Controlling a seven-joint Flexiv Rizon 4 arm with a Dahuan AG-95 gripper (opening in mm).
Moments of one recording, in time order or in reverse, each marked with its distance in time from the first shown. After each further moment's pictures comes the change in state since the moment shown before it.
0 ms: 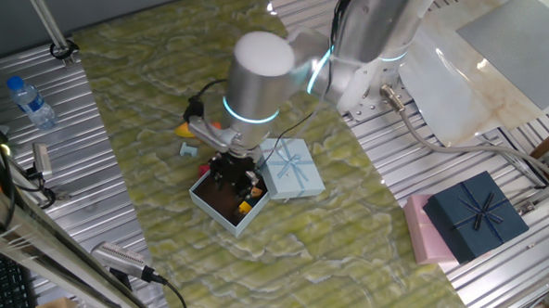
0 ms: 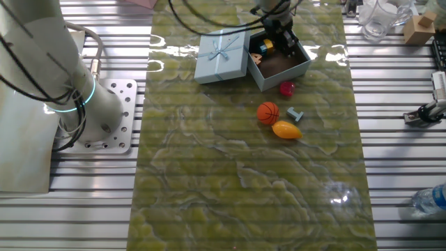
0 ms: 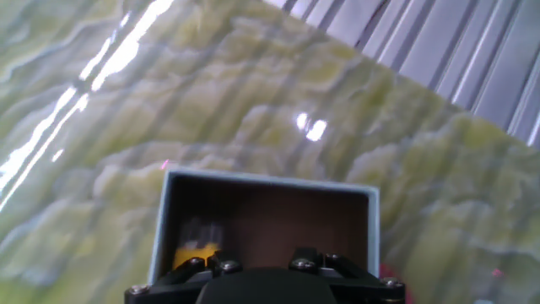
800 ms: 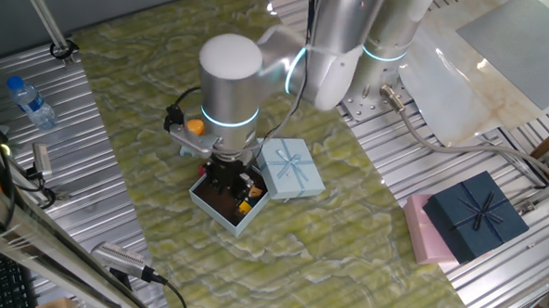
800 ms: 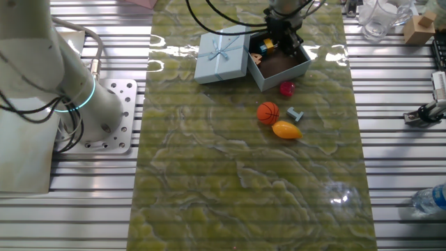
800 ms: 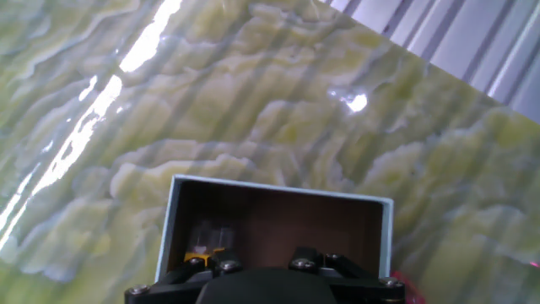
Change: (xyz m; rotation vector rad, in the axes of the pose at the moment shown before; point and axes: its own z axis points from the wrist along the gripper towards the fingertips) arm -0.008 -0.002 0.011 -0.050 0.042 0.012
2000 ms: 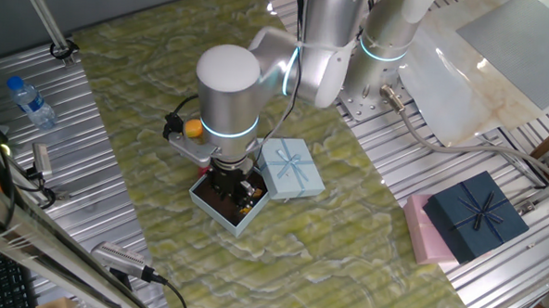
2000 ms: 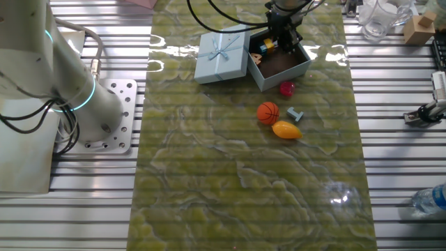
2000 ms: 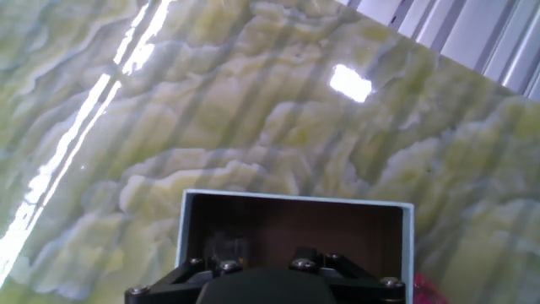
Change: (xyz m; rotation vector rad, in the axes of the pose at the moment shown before) arm -0.007 0.010 0.009 -0.006 0.023 0.048
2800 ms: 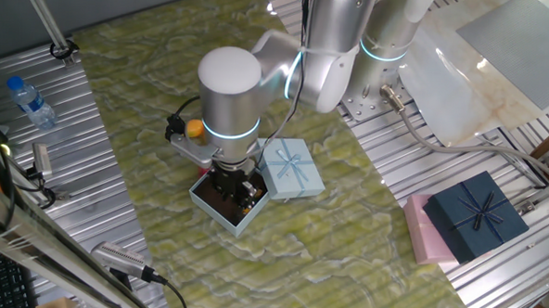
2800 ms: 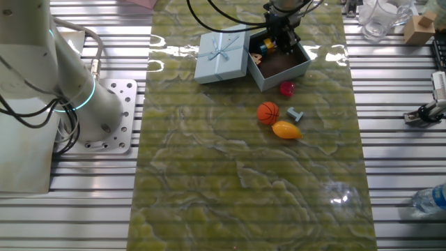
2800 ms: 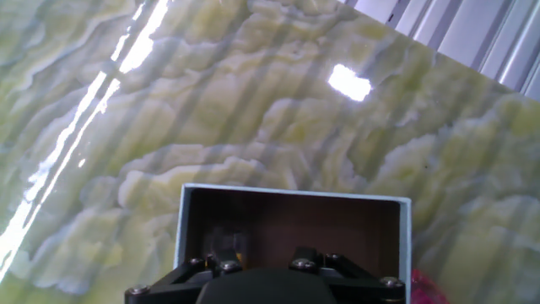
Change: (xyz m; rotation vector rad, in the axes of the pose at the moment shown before) arm 0.003 0.004 0.007 -0.008 0.006 0.005
